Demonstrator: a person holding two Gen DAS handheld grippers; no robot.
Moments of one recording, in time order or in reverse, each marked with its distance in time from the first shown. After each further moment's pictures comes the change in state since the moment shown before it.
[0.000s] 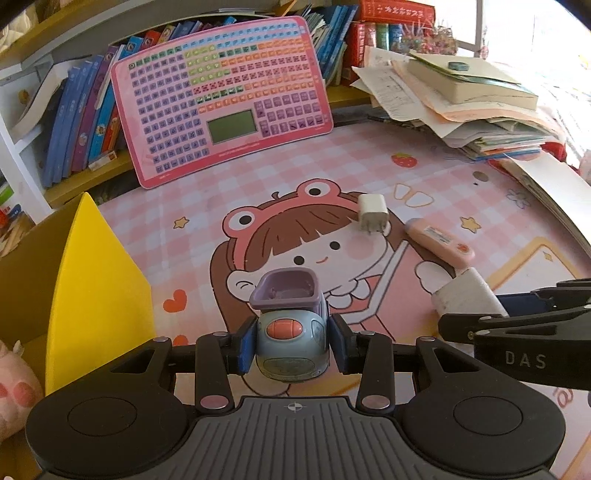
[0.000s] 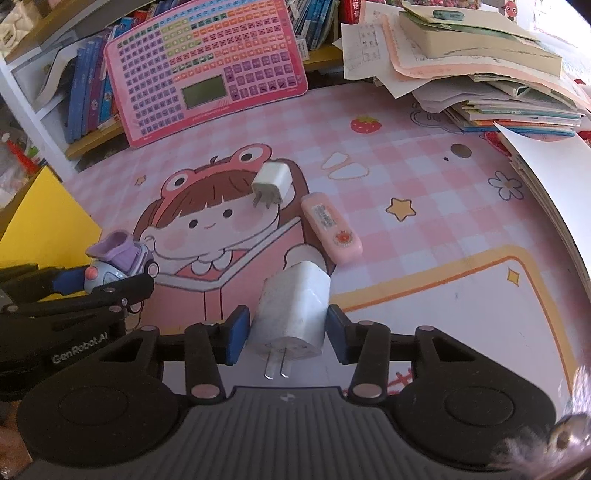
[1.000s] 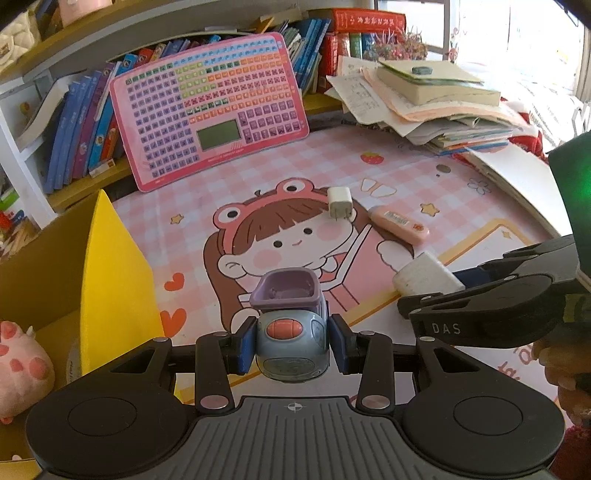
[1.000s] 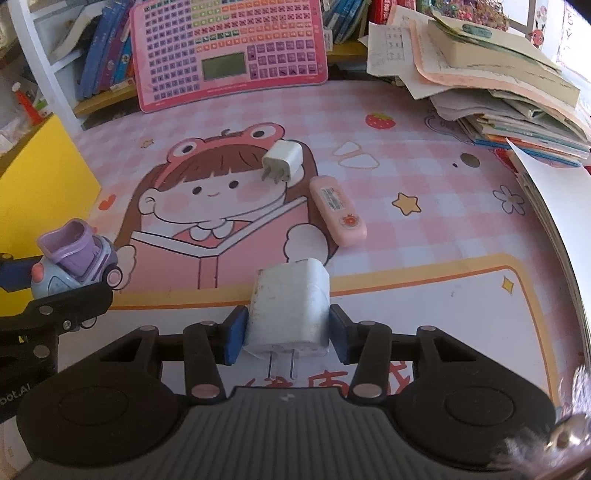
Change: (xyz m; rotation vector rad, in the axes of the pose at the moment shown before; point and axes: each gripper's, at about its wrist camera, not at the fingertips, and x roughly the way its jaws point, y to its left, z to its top) left arm -0.047 -0.011 -0.021 0.031 -0.025 -0.042; right arm 0.001 0.010 -0.011 -0.140 0.023 -0.032
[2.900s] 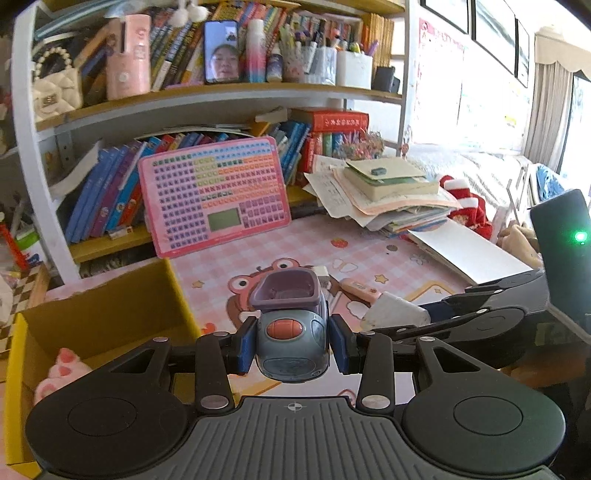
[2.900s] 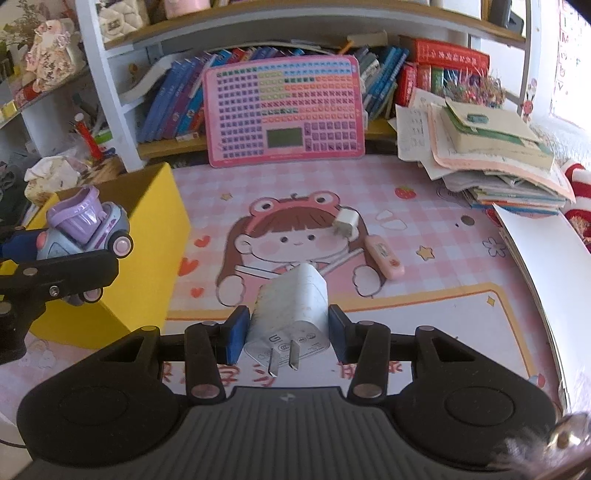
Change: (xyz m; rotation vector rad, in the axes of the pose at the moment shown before) left arm -0.132 0.072 -0.027 -0.001 -0.259 -0.168; right arm -0.117 0.084 -0.019 -0.042 -0.181 0.008
